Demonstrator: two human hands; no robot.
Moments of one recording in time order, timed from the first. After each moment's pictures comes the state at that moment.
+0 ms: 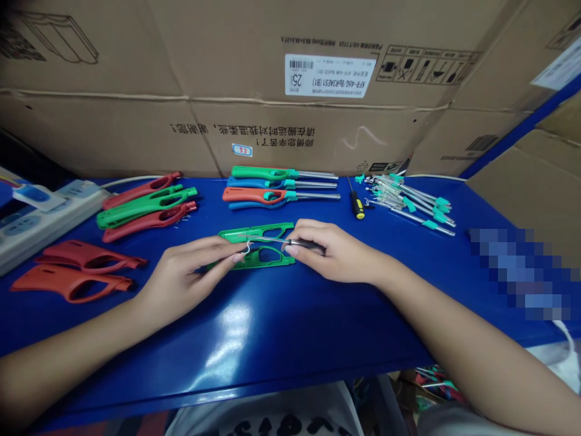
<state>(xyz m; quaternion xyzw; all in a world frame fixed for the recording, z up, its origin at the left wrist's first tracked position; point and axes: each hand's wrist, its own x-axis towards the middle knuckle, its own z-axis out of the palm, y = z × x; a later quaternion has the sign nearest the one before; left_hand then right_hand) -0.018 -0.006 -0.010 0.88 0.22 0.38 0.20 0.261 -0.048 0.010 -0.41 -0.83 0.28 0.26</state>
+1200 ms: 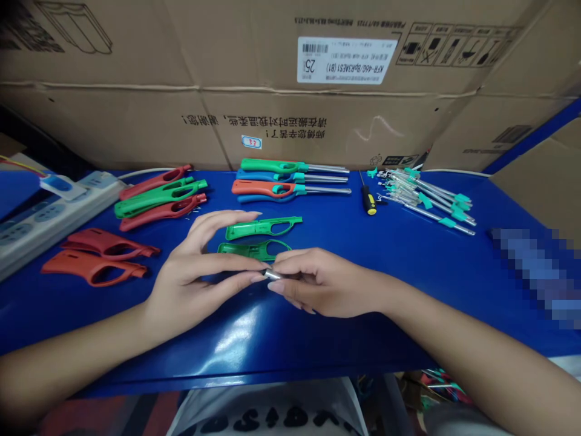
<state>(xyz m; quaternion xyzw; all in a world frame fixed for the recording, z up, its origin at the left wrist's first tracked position) -0.009 -0.029 0.013 0.87 0.21 0.39 0.19 0.224 -0.074 0.023 -0.35 -0.72 0.55 0.23</state>
